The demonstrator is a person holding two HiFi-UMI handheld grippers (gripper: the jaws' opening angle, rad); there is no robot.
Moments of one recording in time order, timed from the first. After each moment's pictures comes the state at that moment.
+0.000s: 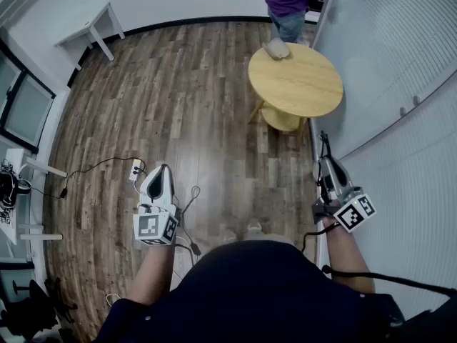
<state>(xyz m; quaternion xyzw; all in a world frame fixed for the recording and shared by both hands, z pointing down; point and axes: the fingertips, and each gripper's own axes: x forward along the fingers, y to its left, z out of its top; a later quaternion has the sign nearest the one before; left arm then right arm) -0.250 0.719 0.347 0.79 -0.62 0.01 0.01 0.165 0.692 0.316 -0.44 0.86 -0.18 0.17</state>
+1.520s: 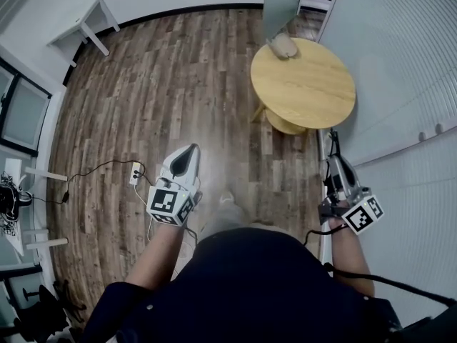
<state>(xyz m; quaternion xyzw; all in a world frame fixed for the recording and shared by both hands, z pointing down) -0.167 0.513 0.374 0.86 -0.51 0.05 0.05 0.175 0.540 0.329 -0.45 0.85 -0.21 0.17</state>
